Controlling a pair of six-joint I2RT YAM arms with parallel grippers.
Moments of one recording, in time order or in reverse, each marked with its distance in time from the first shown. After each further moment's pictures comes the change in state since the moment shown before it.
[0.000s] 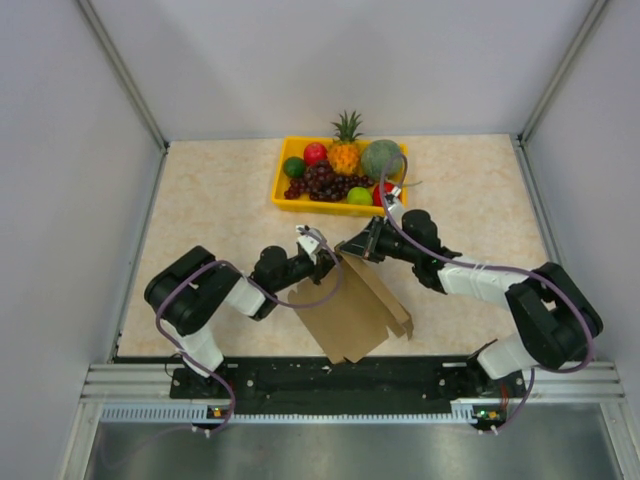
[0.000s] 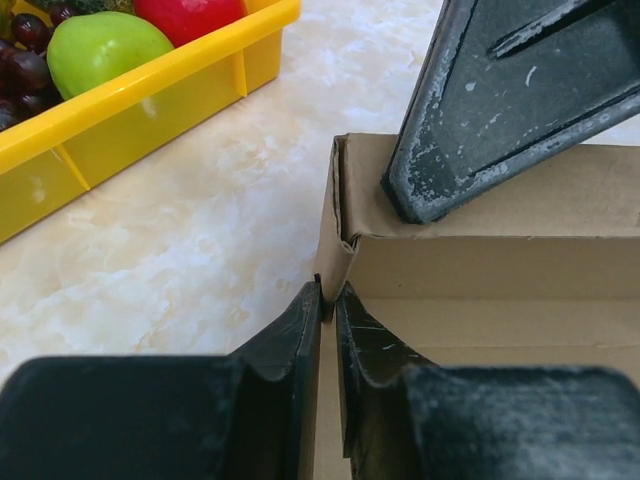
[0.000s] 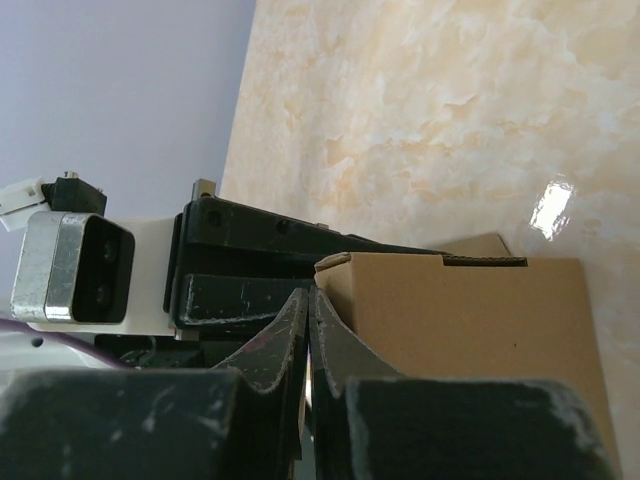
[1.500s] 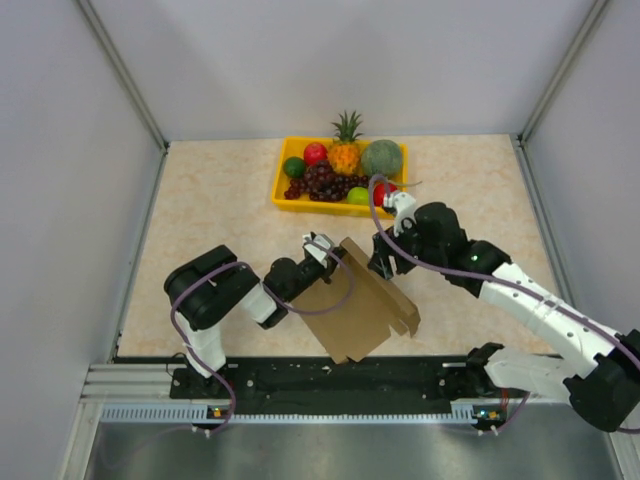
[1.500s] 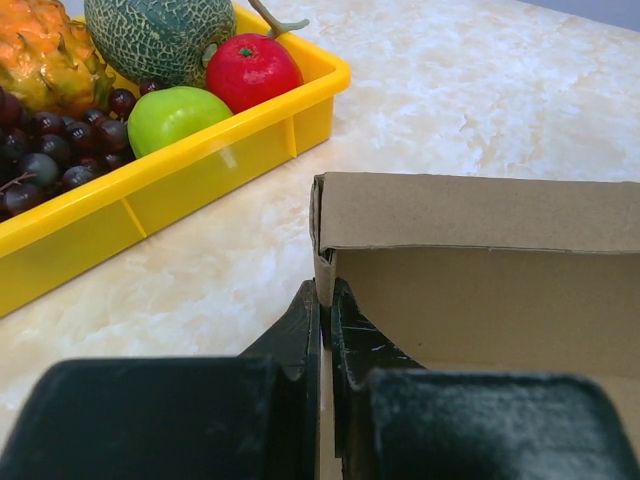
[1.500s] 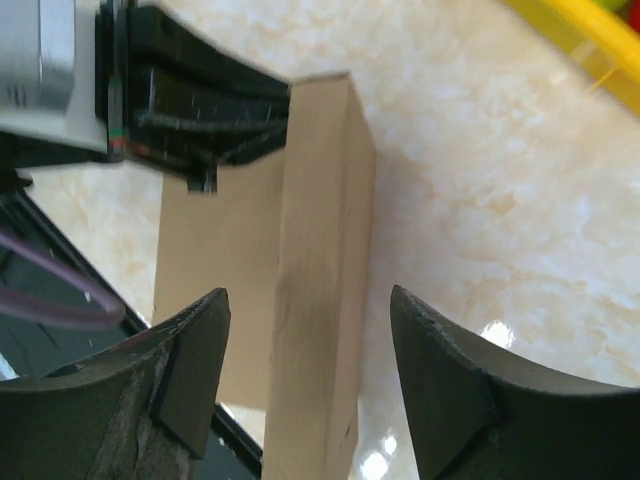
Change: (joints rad) left arm -0.128 0.100 0.010 0.200 -0.299 0.062; right arm 0.058 -0.377 0.274 -0.954 0.251 -0.767
